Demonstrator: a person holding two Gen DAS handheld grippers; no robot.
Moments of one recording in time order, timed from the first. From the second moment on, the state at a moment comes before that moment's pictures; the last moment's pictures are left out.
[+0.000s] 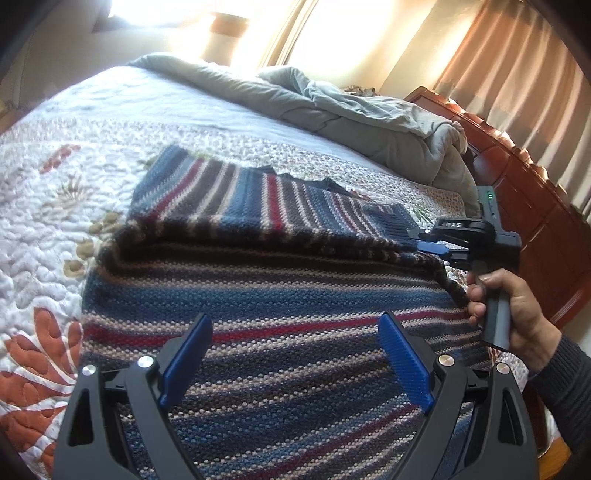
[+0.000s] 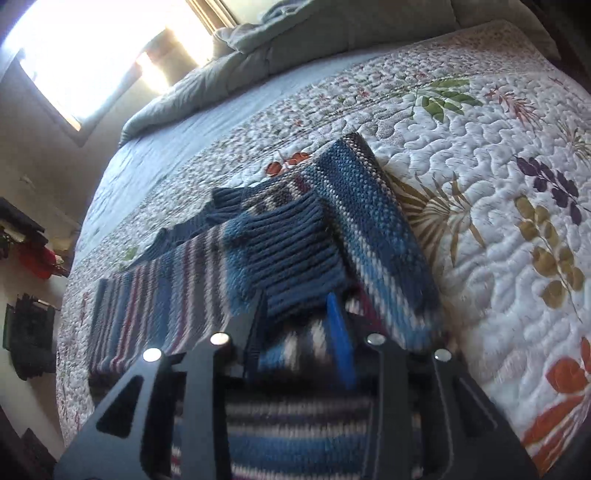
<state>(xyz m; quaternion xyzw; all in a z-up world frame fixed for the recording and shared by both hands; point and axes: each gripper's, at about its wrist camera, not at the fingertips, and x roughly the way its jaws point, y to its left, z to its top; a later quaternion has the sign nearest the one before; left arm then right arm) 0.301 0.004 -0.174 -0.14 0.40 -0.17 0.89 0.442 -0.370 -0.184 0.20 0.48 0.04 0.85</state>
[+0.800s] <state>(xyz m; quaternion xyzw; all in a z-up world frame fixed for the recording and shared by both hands) 0.154 0.077 -0.149 -0.23 0.49 -0.13 0.83 0.150 -0.452 -0.185 0.36 0.50 0.11 0.78</state>
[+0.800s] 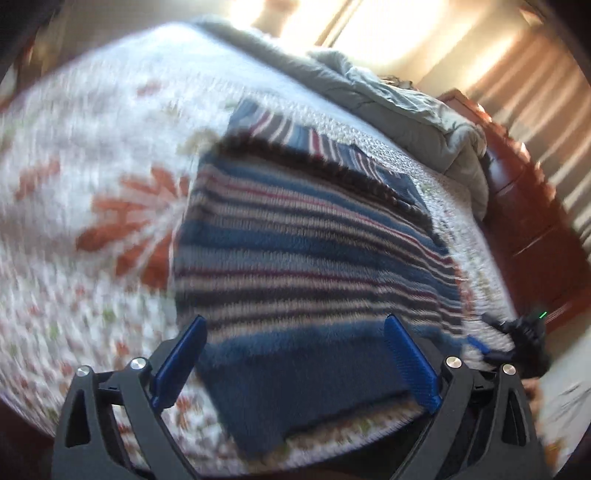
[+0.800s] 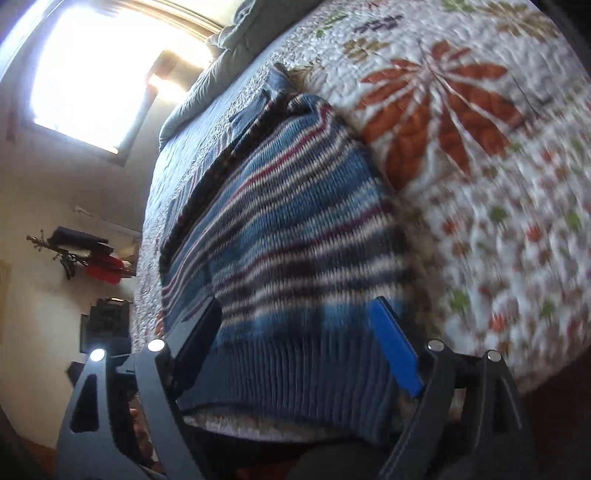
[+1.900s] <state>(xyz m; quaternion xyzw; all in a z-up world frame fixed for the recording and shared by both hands) 0.138 0.083 -0.241 -0.42 0.61 -0.15 0.65 0.091 -0.464 -0.235 0.43 0.55 0.16 0.70</state>
